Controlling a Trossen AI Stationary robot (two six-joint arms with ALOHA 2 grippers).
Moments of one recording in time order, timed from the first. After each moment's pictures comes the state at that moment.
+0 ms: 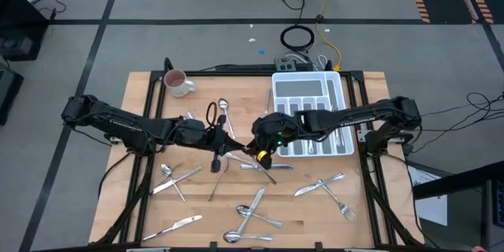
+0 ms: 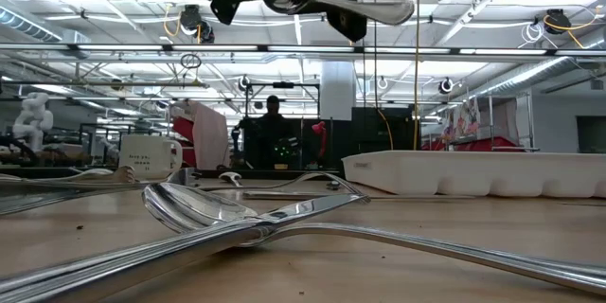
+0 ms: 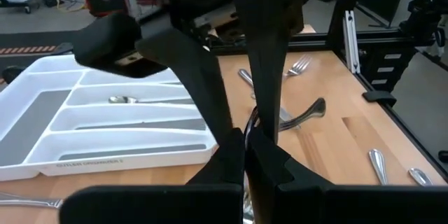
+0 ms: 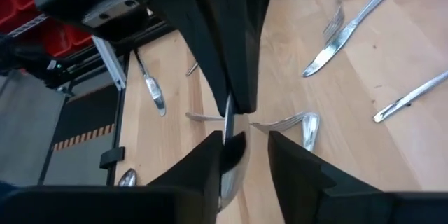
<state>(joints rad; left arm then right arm) -0.17 1.25 0.75 0.19 -0.06 0.01 0.07 1.66 1.32 -0.27 -0.10 0.48</state>
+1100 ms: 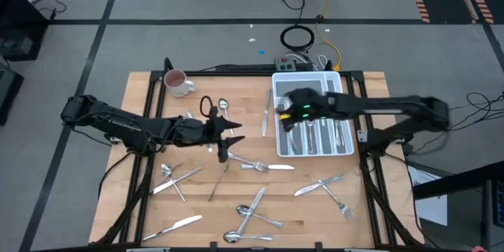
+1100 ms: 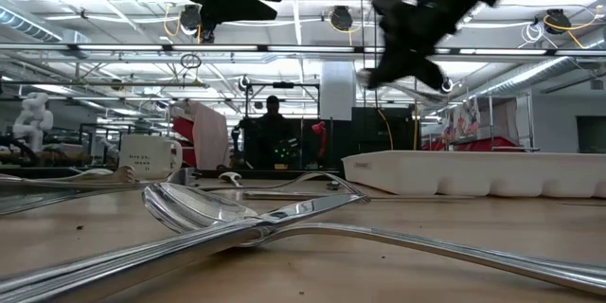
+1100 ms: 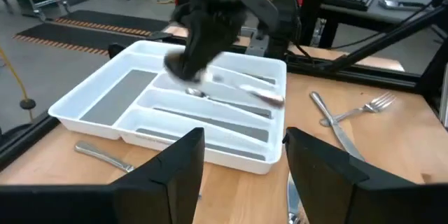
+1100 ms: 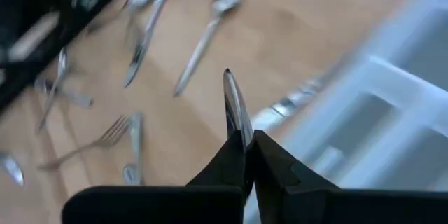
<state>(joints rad) -0.16 1.24 0.76 0.19 -0.36 -0.16 -0.24 1.25 0.83 -0.28 0.06 0.67</state>
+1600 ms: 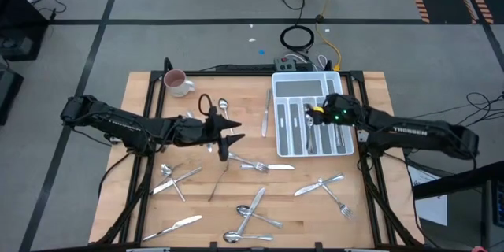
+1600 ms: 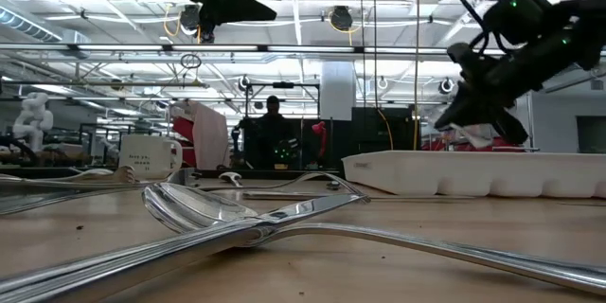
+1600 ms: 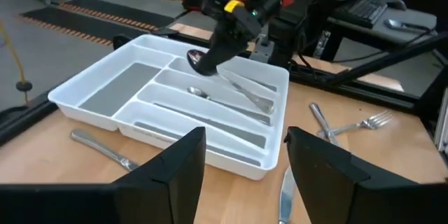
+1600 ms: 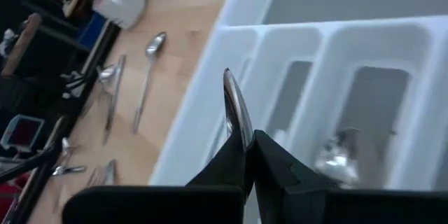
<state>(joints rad) -0.15 1.24 0.76 0.20 -0.37 -0.26 -0.48 0.79 0.24 0.02 0.00 0.90</state>
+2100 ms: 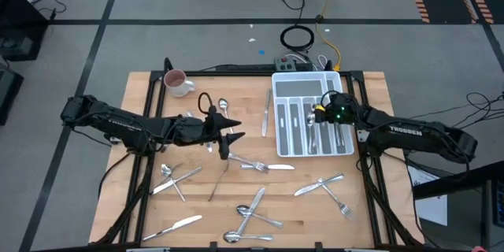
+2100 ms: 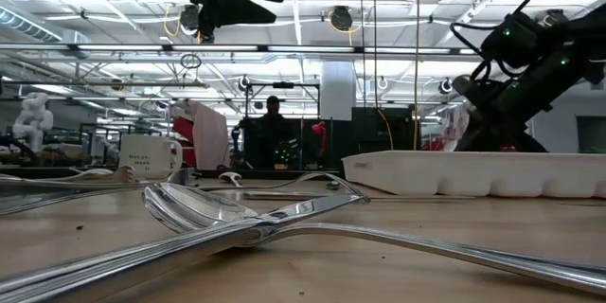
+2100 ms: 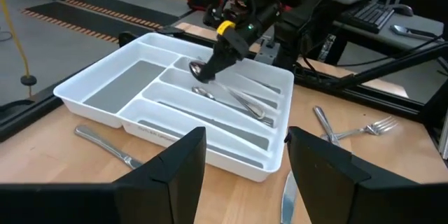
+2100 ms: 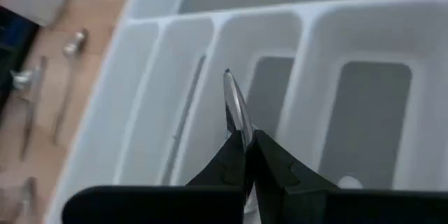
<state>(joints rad) -0.14 1.24 0.76 0.20 -0.38 -0.28 -0.61 0.86 0.20 -0.02 -0.01 0.82</state>
